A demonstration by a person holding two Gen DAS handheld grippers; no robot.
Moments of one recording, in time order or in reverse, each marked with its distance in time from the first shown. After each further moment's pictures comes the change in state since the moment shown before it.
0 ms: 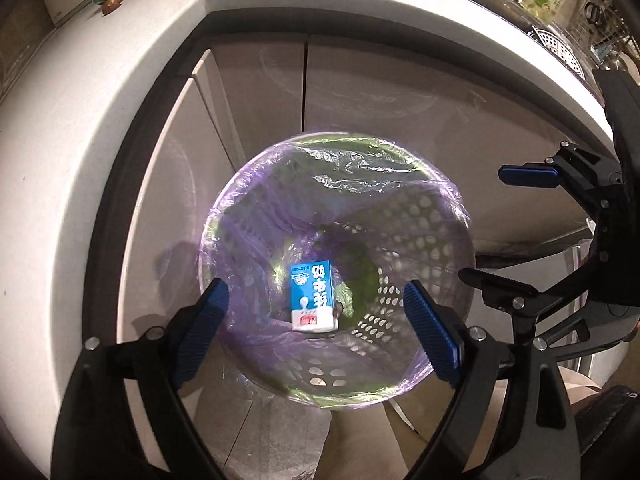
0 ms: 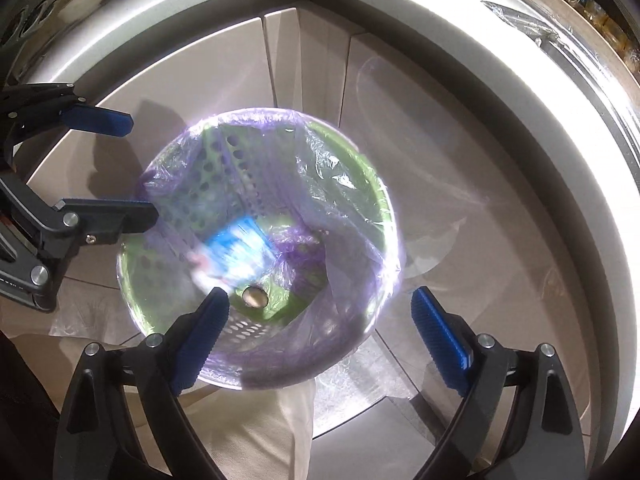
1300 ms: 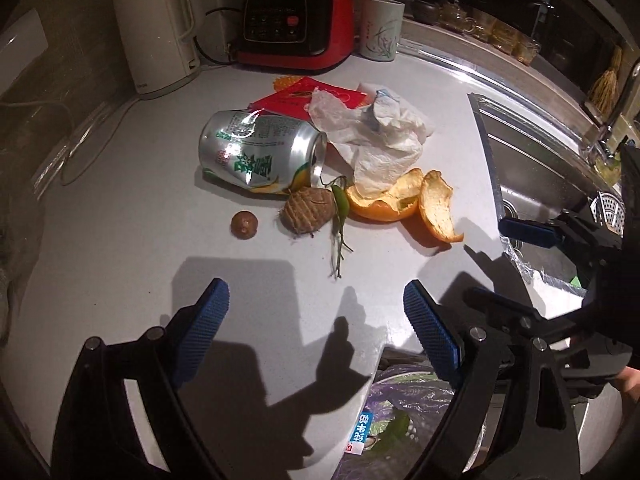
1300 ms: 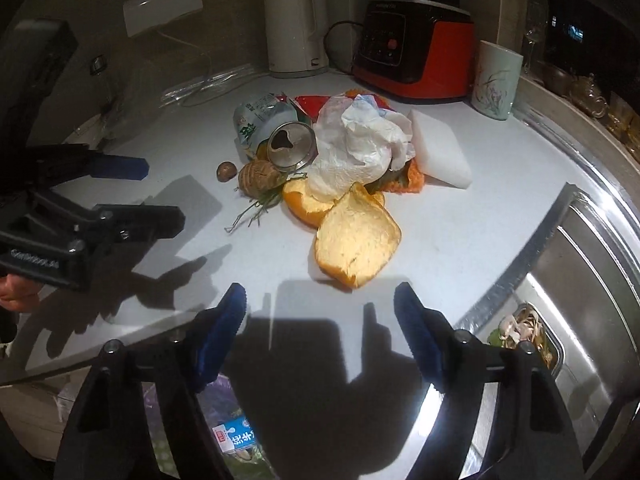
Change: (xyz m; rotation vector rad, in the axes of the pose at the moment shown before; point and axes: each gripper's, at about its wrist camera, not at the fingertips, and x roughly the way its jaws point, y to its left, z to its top) left arm -0.087 0.115 0.187 -0.225 -0.269 0.158; right arm -0.039 -0.085 0.217 -0.032 -0.352 0.130
